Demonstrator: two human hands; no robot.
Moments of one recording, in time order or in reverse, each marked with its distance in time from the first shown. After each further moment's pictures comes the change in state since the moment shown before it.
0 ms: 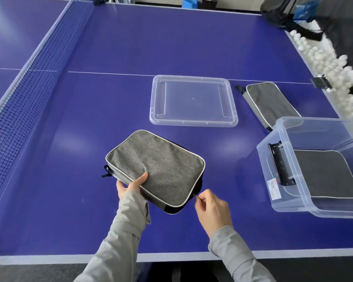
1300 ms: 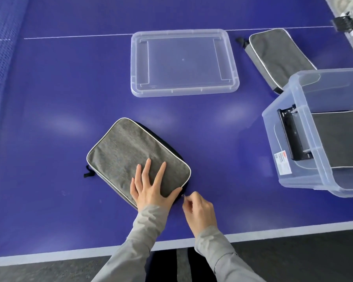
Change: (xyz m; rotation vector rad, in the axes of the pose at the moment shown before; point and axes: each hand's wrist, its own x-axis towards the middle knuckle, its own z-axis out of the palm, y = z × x) left_hand -0.005 -0.101 0.002 1.387 -0.174 0.959; right_hand -0.045 0.034 0.079 0.102 -0.094 0.120
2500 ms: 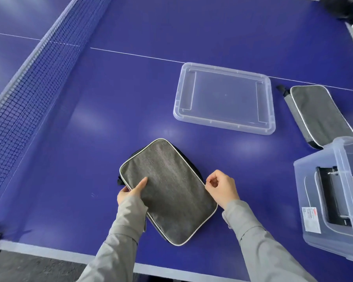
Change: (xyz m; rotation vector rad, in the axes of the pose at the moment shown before) left_hand 0.069 -0.058 -0.092 -1.129 0.075 -1.207; right_hand 0.149 -0.026 -0.015 0.160 -0.332 0.202
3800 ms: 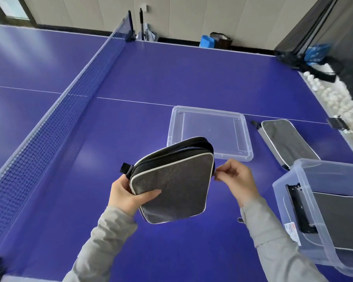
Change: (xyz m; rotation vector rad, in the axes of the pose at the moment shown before) left_hand -0.091 0.080 -0.028 0.053 -0.560 0.865; right_hand -0.036 -0.100 -0.117 0.577 0.158 -0.176
